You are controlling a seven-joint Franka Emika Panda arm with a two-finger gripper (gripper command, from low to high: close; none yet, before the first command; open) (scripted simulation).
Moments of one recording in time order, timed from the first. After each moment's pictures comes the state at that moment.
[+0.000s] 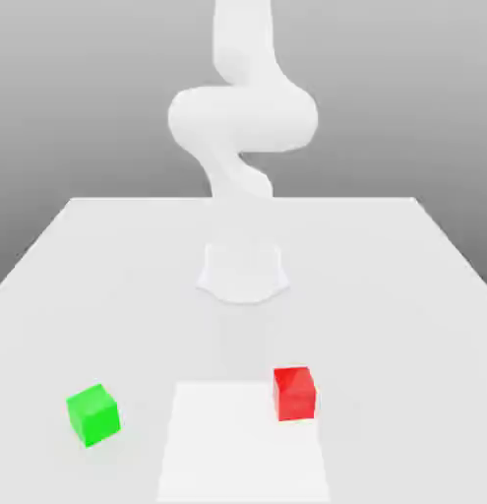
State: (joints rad) arm 0.01 -0.73 0.02 -2.36 0.00 2.35 0.81
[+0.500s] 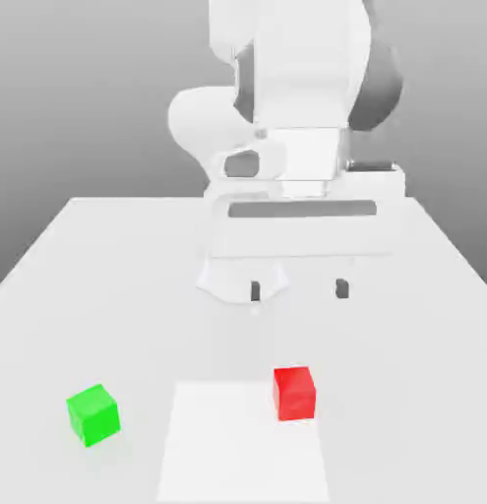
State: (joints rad) arm 0.06 -0.19 0.11 -2.76 0.01 2.72 0.86
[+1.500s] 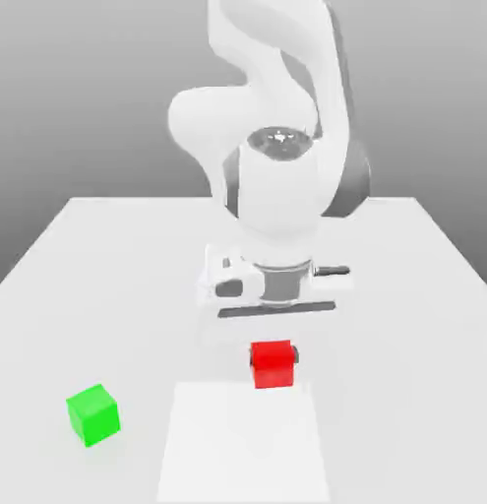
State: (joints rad) arm 0.01 -0.04 0.01 -2.81 0.02 2.77 0.63
